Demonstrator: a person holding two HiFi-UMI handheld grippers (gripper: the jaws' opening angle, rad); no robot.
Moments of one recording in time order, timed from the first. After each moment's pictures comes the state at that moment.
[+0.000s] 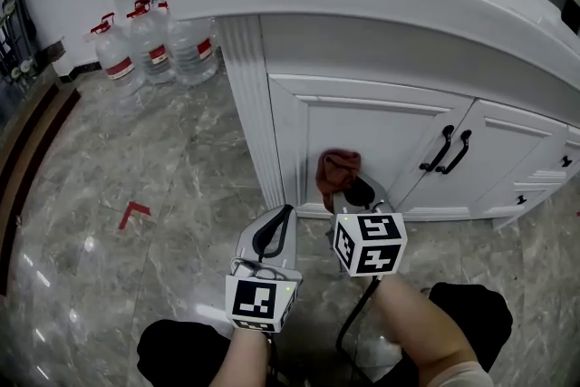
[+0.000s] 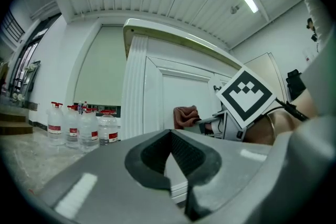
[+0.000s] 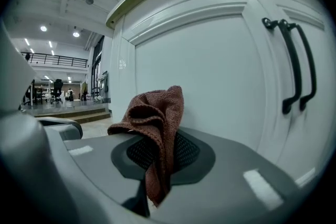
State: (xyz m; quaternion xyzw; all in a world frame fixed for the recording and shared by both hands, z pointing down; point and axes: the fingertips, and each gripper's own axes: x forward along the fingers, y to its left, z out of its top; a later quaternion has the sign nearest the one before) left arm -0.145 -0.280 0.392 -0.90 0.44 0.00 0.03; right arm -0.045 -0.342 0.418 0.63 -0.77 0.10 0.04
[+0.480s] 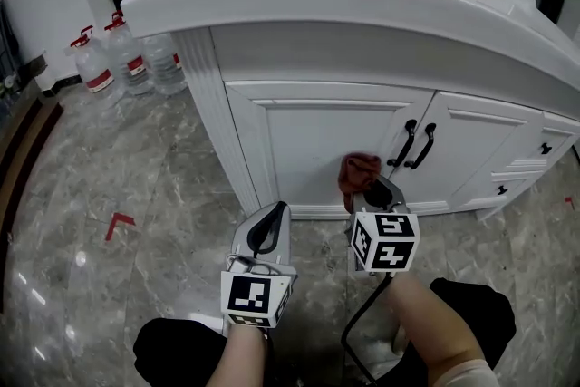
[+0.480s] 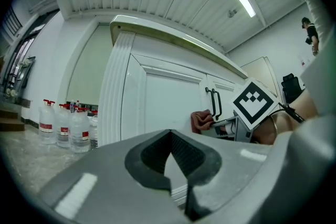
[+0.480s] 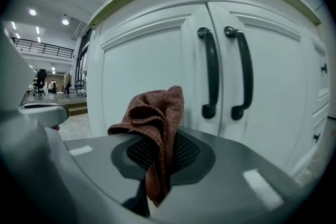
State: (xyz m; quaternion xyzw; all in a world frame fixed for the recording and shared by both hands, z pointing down) left arm -0.102 -0.274 0.386 -0.91 0.42 0.01 0.02; right arm 0.054 -0.312 0.425 0.70 -0.71 0.10 0.07
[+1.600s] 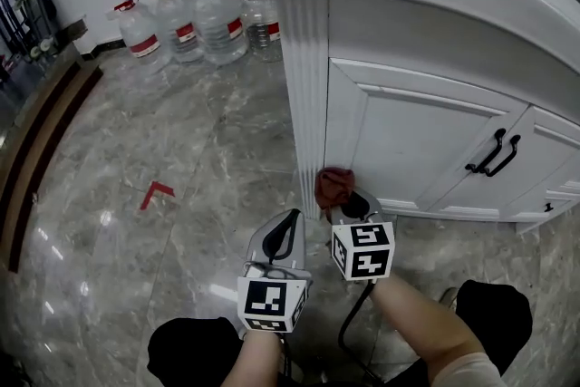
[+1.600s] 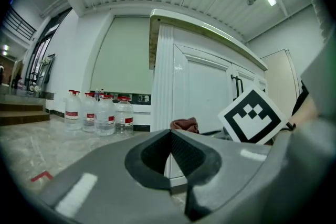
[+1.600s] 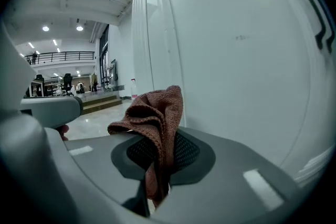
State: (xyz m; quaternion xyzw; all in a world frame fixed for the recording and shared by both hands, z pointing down) left arm -0.203 -0.290 0.439 -0.87 0.49 -0.04 -0.03; right arm -0.123 -0.352 0.508 0.59 -0.79 0.15 0.10
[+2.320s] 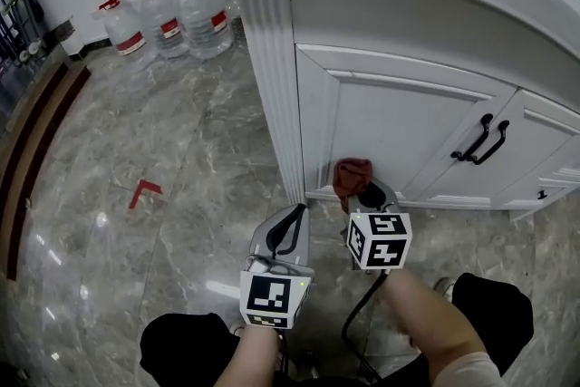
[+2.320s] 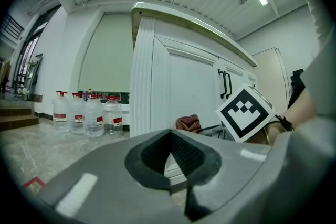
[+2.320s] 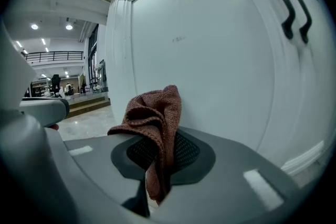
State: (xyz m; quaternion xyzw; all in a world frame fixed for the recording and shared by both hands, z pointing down) left arm -0.162 -0.285 0.447 -0.89 0.45 -0.06 -0.01; right arm -0.053 -0.348 0.516 0.63 -0.76 0.16 0.09
